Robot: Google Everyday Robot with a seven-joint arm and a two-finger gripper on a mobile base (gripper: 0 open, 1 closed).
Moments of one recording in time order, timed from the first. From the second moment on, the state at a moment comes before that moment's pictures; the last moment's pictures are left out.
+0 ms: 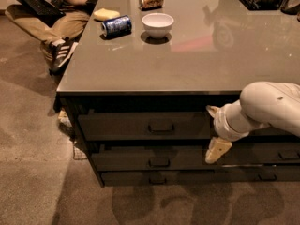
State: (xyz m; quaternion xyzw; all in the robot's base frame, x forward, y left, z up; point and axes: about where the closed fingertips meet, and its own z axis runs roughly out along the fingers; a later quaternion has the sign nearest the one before) arm 0.522 -0.218 0.696 -0.64 0.74 -0.03 0.22
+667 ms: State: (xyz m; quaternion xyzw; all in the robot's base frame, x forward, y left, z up) arm 0.565 -0.218 0.660 -0.65 0.72 -0.01 0.23
